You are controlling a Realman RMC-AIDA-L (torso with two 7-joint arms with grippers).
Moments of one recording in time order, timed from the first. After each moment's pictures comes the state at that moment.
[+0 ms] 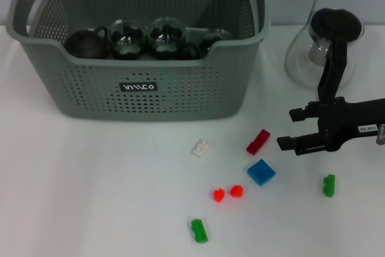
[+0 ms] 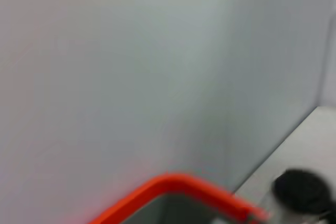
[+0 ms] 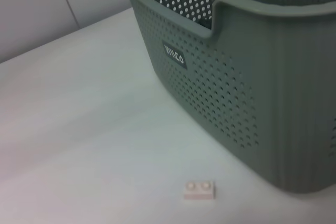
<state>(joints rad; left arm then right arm) -0.79 -2.12 1.10 1.65 2.54 1.39 -2.55 0.60 2.02 -0.88 -0.77 -2.16 -1.49 1.64</state>
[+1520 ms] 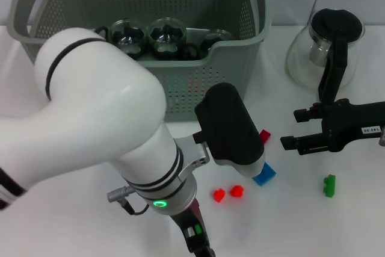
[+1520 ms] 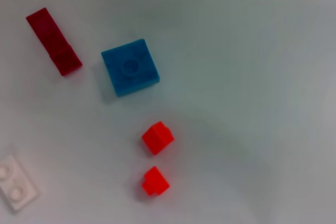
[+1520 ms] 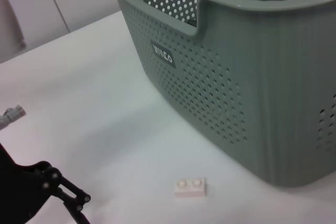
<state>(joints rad) -0.59 -2.18 1.99 1.41 2.62 1.47 -2.68 0.59 2.02 -0.87 -0.75 -2.16 -1.47 1.64</state>
